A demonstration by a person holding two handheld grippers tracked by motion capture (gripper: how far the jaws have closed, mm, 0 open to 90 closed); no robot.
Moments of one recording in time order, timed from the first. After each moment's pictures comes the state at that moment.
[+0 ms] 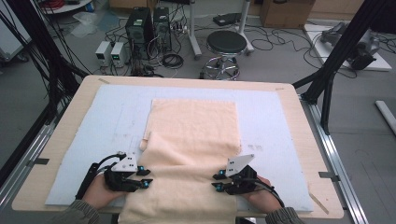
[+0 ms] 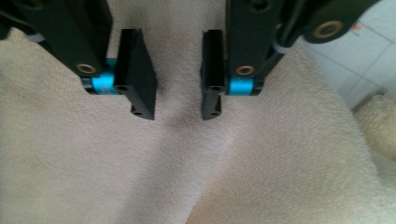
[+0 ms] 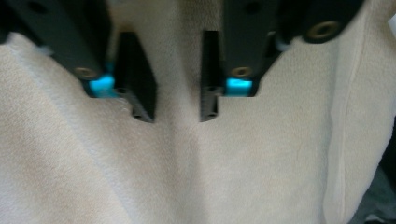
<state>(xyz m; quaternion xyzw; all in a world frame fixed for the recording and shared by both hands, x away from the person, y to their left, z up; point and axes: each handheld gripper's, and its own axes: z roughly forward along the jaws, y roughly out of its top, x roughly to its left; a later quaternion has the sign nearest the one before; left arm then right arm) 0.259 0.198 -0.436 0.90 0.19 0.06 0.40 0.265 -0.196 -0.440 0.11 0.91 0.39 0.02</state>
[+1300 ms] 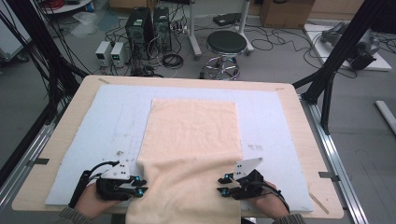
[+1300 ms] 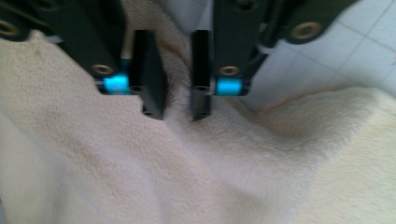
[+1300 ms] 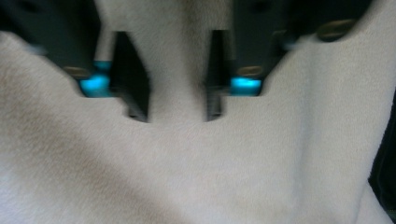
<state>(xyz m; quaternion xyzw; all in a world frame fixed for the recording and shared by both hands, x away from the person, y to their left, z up) 0.235 0.207 -0.433 0.90 0.19 0.03 0.40 0.255 -0.214 -0.442 0.13 0.91 0.40 0.02</state>
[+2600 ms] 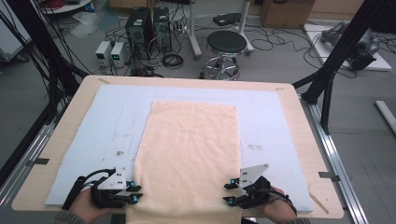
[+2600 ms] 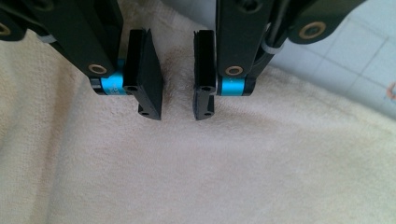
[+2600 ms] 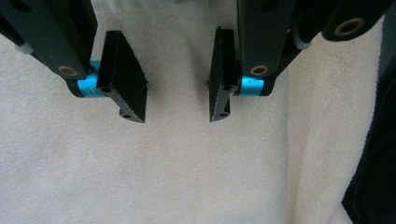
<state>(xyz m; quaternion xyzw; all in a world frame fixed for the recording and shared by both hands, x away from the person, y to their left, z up) 0.214 0.218 -0.432 0.91 0.18 0.06 0.37 0.237 -0.228 -0.438 0.10 0.92 0.38 0.01</state>
